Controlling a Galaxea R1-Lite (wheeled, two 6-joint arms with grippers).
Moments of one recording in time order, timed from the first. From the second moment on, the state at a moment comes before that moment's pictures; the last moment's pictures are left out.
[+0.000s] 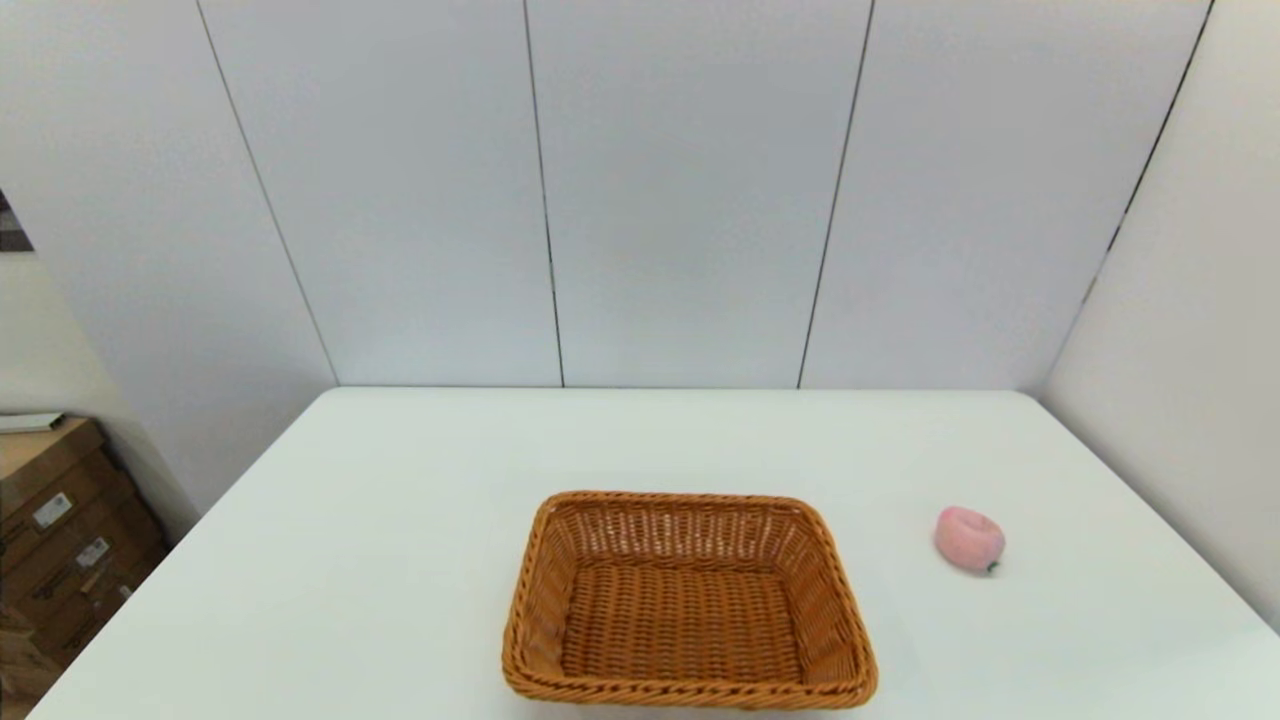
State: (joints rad) left arm -0.01 0.00 -0.07 0.16 0.03 -0.05; right arm 0.01 0.08 -0.26 0.31 -0.03 0.03
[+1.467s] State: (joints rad) left arm -0.01 0.00 -0.07 0.16 0.03 -0.05; right arm 0.04 1.80 -0.96 0.14 -0.13 0.40
